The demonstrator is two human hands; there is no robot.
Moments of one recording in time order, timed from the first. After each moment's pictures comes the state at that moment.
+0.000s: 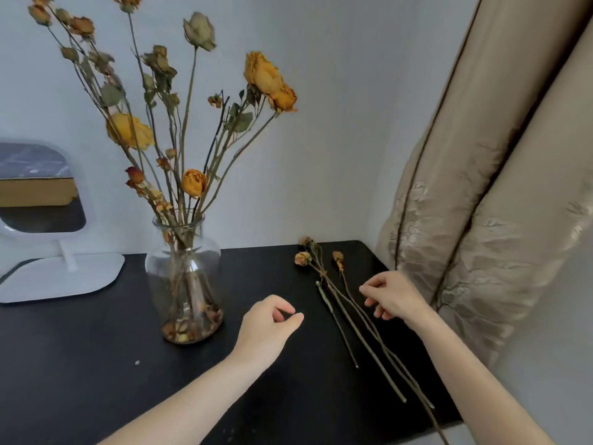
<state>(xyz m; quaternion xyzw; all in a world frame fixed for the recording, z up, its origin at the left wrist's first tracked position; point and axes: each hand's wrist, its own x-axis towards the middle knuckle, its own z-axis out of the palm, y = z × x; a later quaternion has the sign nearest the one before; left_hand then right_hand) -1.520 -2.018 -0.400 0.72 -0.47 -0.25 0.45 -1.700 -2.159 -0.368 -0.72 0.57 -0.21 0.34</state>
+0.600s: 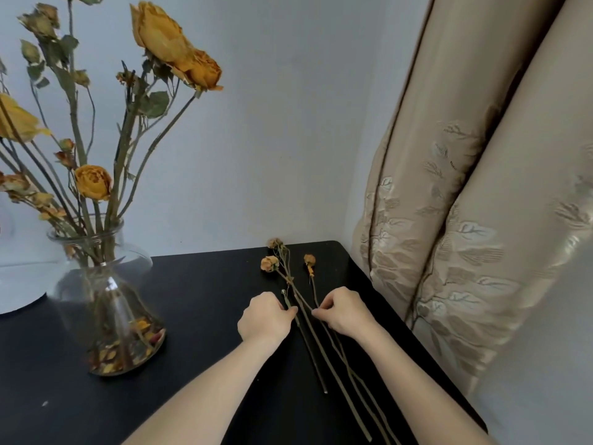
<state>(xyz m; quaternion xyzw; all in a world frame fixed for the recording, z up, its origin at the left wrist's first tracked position) -1.560 -2.143 -0.428 0.85 -0.42 -0.15 0.28 -1.684 -2.197 -0.402 -0.77 0.57 -0.10 0.26</state>
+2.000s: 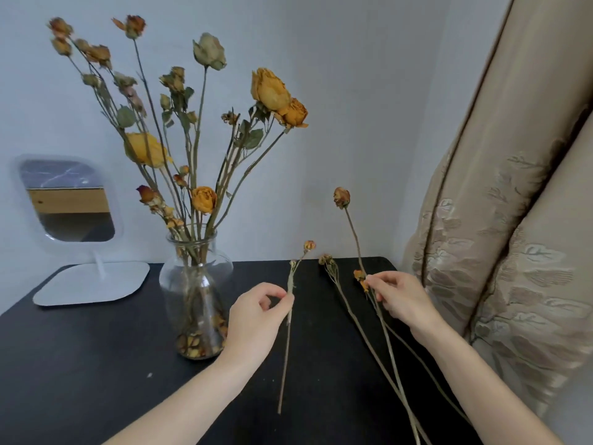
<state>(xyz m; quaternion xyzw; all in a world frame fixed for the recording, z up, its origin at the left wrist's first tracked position) -1.505 -2.032 -0.378 0.71 -0.42 -0.12 0.55 -1.681 -2.174 -0.357 -0.70 0.46 -0.35 0.42</state>
